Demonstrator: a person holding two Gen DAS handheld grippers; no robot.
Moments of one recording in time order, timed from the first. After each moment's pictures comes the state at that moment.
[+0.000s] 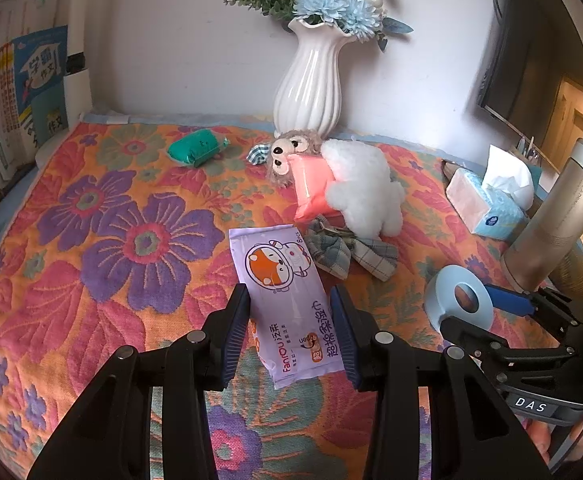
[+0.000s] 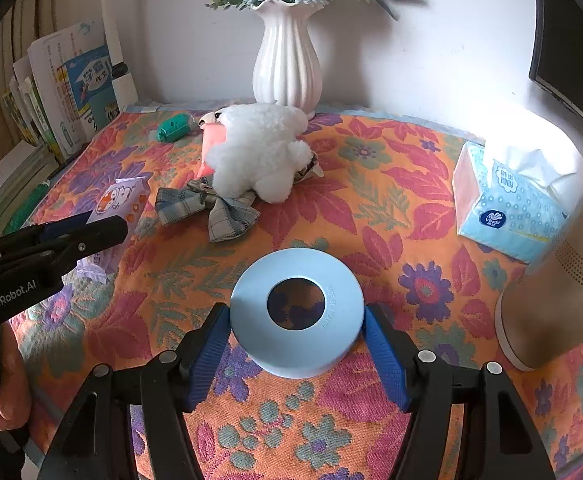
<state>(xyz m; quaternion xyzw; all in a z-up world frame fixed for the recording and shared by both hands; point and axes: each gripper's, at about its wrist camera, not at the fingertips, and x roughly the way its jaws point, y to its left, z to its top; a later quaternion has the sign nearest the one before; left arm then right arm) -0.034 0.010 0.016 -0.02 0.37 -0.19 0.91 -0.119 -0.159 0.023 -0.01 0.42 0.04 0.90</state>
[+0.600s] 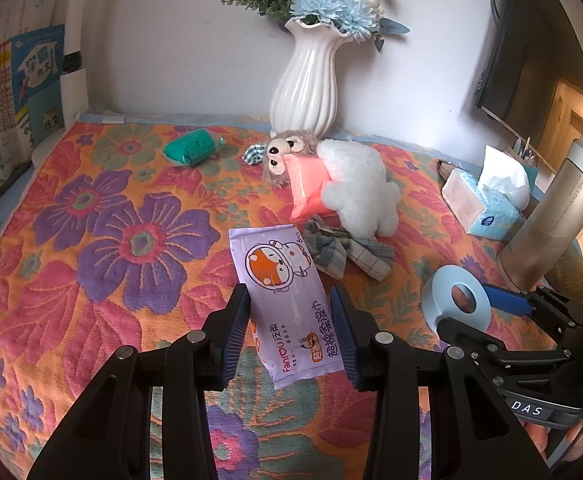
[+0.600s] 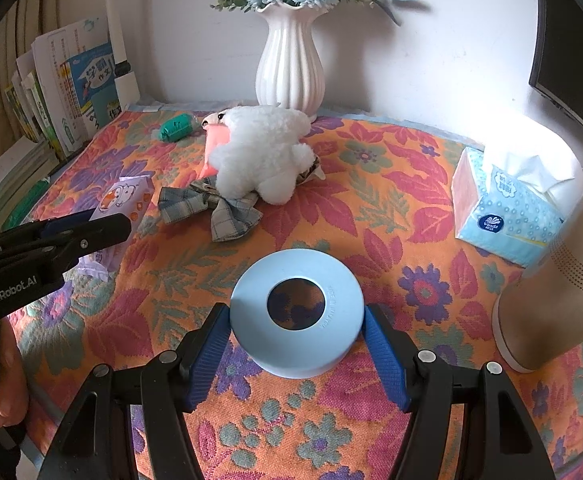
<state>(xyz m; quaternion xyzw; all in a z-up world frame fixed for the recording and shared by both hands) -0.036 0.009 0.016 -0.03 0.37 -0.19 0.91 -0.120 -0.157 0.025 -0.02 0.42 0.03 0.91</state>
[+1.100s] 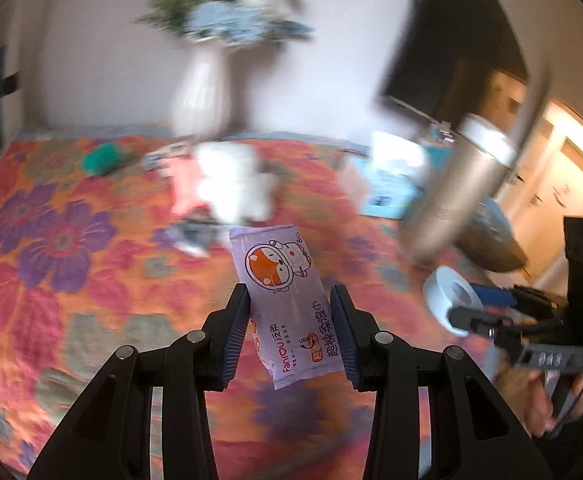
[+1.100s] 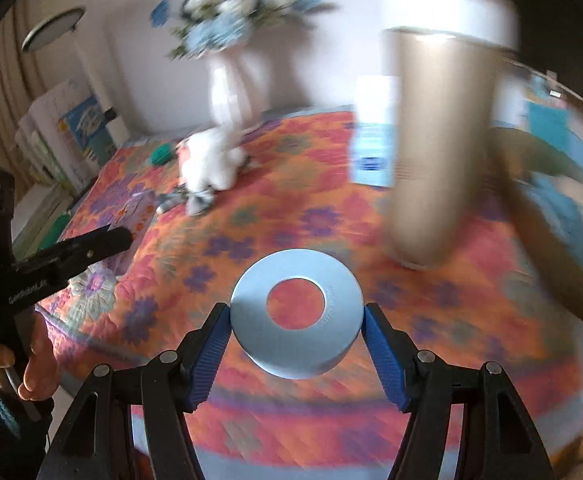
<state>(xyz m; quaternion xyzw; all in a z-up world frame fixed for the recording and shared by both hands) -0.094 -0.034 0.049 -0.03 0.36 -0.33 0.87 -0.221 -0.246 0.070 0.08 0.42 0.01 0.90</state>
